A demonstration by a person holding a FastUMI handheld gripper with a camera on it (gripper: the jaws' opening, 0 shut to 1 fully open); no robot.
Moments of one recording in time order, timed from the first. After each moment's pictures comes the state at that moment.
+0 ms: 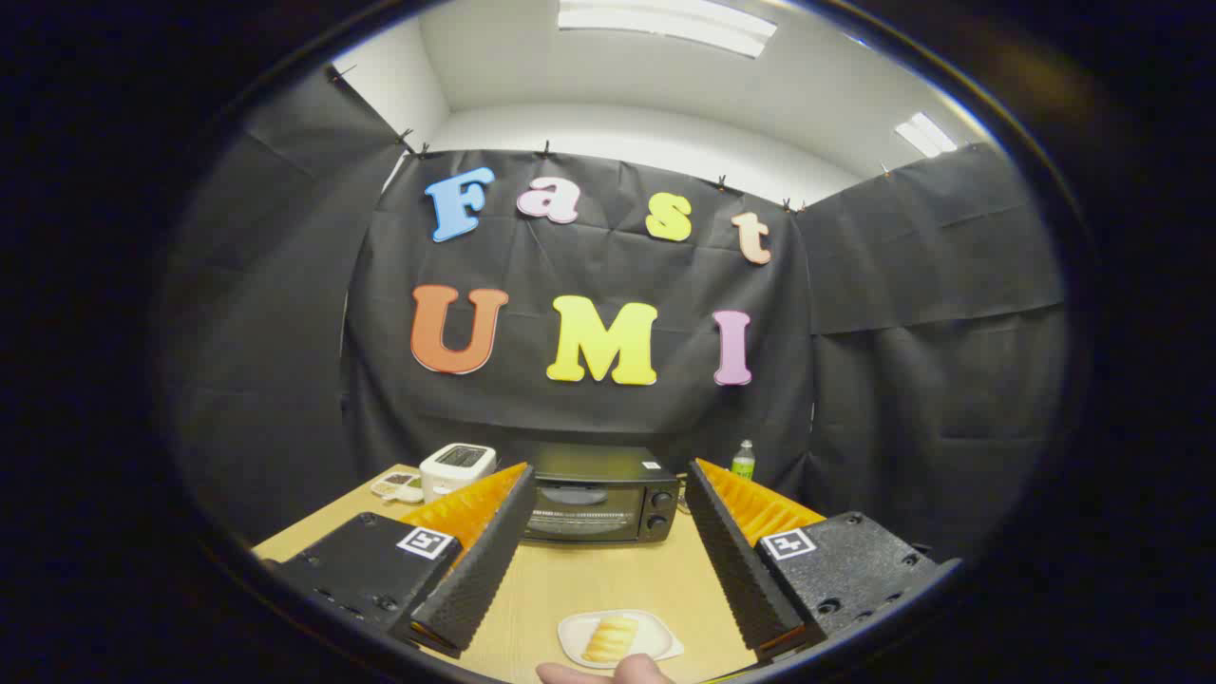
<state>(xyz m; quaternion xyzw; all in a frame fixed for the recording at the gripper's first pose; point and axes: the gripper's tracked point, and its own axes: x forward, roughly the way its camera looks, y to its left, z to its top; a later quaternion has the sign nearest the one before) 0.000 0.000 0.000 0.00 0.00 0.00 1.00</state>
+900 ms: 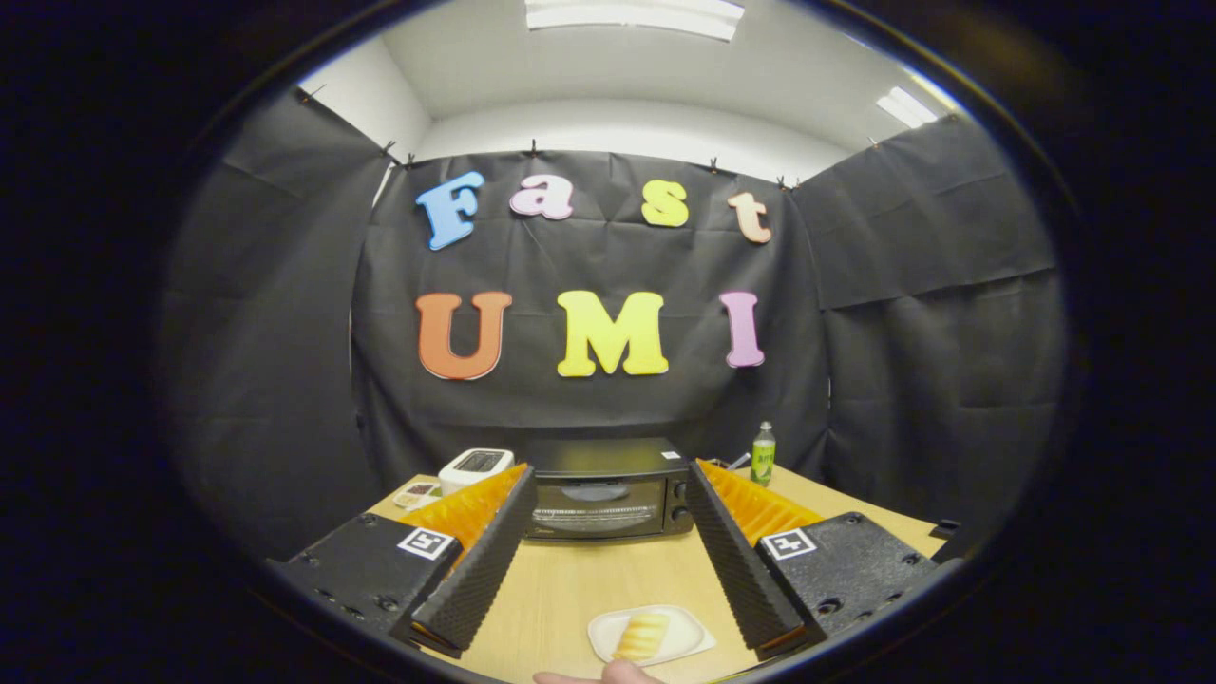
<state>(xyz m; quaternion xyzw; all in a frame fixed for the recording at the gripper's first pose) 0.008 0.003 -0.005 0.04 0.01 0.01 1.00</state>
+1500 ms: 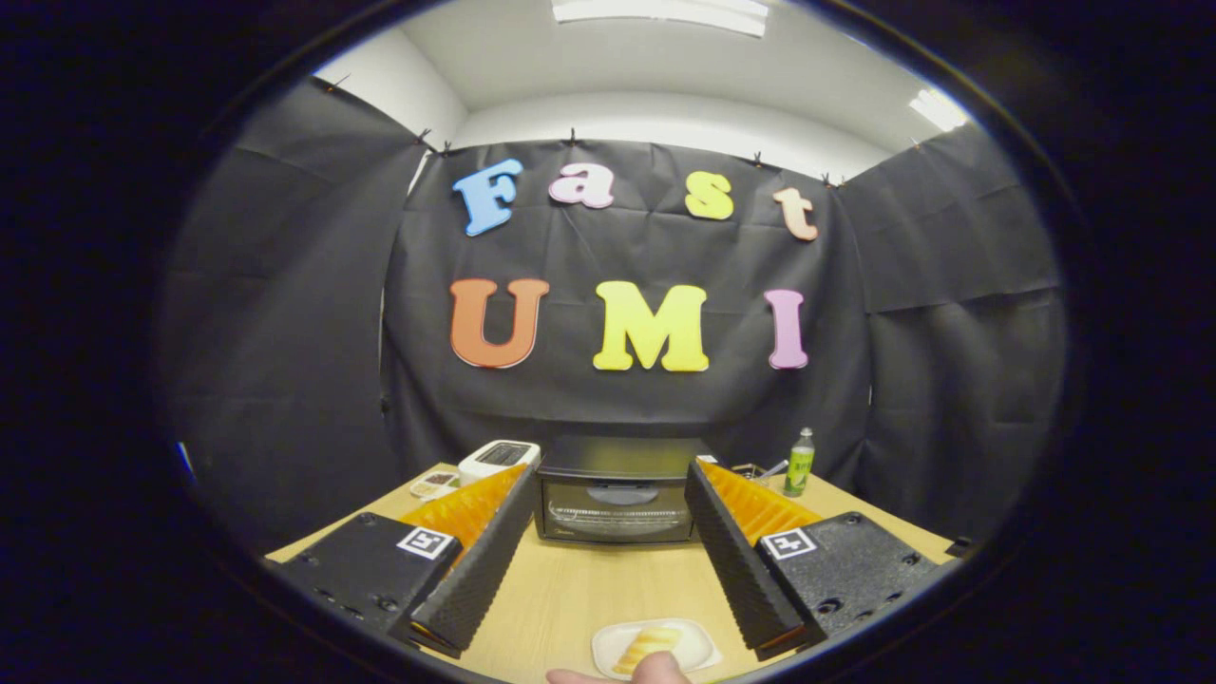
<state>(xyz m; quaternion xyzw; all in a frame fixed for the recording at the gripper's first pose) 0.061 0.027 -0.011 0.01 0.01 0.09 1.00</state>
